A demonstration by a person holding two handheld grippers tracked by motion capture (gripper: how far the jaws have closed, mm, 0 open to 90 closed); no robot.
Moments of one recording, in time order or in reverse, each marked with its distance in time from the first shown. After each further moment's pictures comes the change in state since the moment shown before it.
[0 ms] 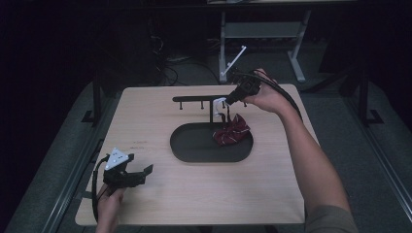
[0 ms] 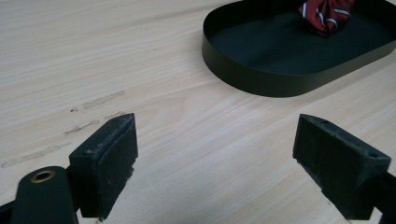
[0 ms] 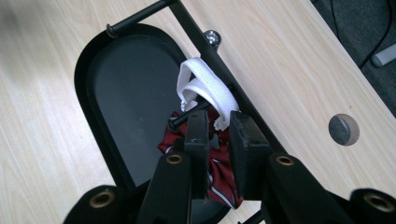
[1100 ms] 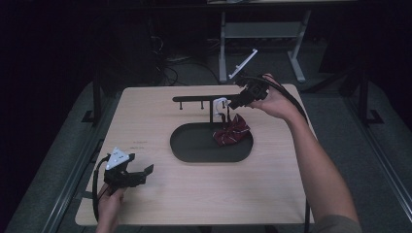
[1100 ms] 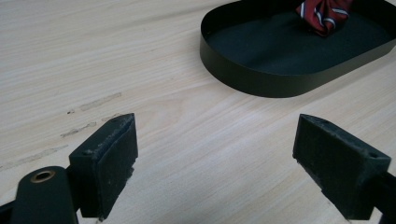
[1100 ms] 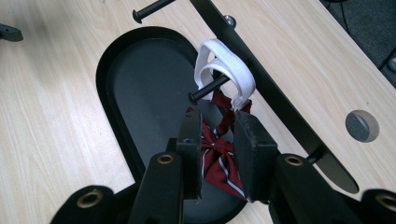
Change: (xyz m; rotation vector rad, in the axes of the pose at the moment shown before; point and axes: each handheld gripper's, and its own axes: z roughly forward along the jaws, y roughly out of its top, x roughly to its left) left arm 0.000 0.001 0.002 -0.003 -0.004 0.003; right arm 0.003 -0.023 -0.010 -0.059 0.050 0.028
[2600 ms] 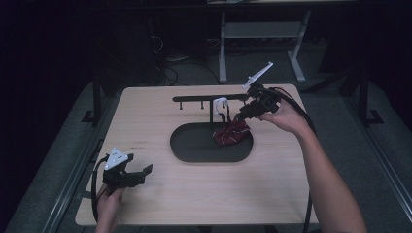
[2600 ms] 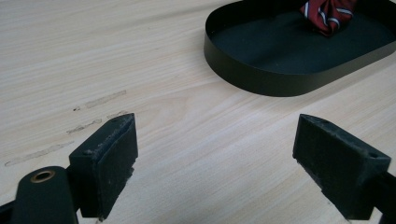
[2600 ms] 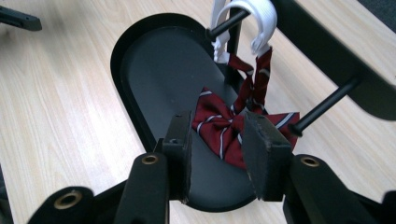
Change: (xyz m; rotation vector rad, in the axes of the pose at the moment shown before) left arm 0.002 -0.001 -0.002 -0.001 0.009 -0.005; right arm 0.005 -0.045 -0.001 -0.052 0.047 0.060
